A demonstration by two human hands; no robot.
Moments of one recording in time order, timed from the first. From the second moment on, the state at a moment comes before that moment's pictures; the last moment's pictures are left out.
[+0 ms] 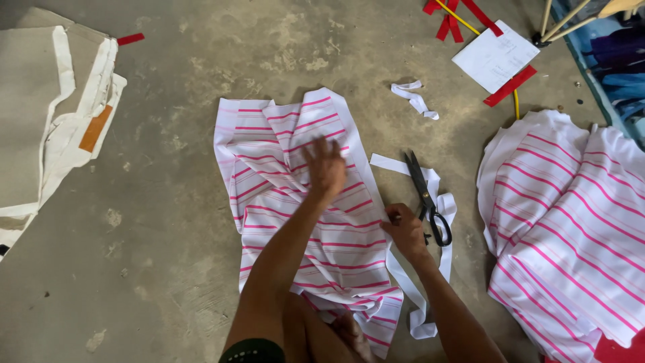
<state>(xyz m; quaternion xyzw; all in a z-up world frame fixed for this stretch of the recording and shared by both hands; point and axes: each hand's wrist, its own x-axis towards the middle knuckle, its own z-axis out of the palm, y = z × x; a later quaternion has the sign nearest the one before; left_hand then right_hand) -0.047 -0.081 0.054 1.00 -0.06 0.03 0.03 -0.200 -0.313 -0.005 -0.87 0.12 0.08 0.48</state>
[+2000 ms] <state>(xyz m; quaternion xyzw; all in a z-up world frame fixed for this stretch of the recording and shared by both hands) -0.230 -0.151 0.086 0.96 -0.22 -0.09 0.17 -0.280 -0.393 0.071 -0.75 0.25 0.15 0.60</state>
